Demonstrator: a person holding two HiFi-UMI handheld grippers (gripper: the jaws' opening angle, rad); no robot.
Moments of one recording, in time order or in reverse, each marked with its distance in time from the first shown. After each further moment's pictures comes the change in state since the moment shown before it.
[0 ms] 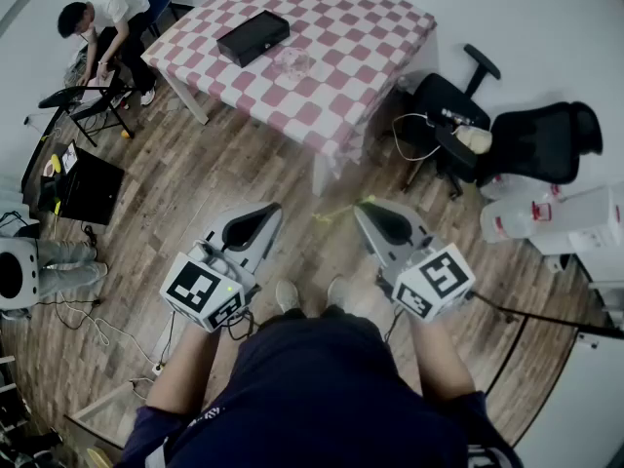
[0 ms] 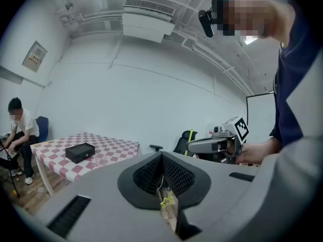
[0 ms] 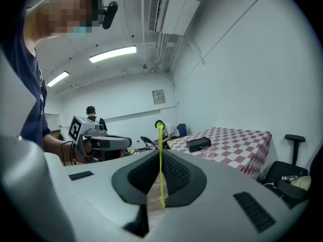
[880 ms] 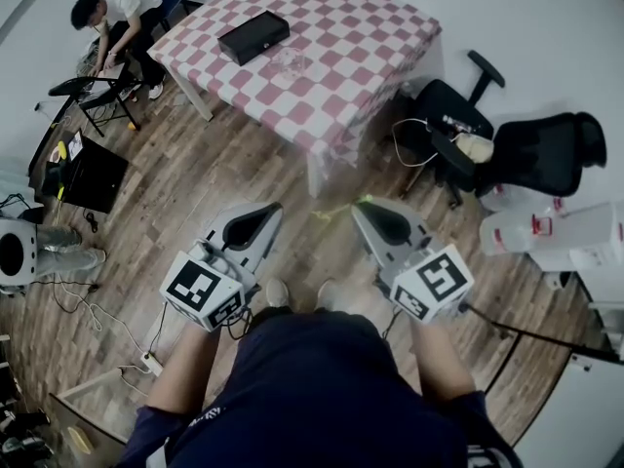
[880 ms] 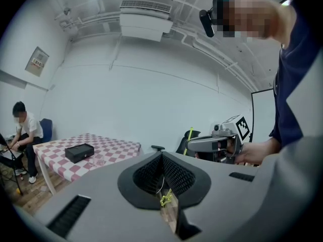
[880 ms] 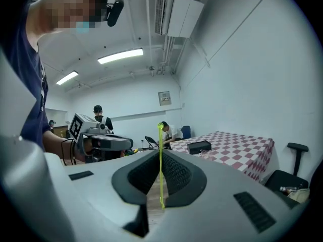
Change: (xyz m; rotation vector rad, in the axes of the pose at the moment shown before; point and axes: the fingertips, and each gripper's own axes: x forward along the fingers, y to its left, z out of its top) left arm 0.037 -0.045 0.001 0.005 -0.001 0.064; right arm -0.040 -0.031 0.003 -0.064 -0.019 0.065
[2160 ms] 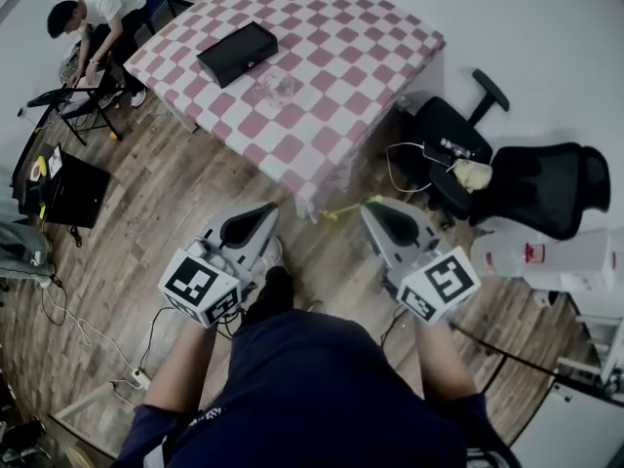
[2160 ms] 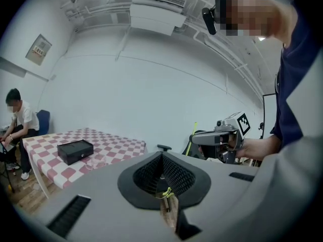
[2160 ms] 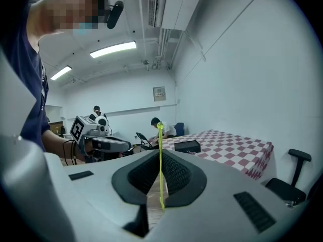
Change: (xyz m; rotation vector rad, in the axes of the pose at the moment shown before) left arm 0.118 0.109 -0.006 -0.041 0.011 -0.011; right arm 0.079 -0.137 0.005 -0.018 0.049 -0.034
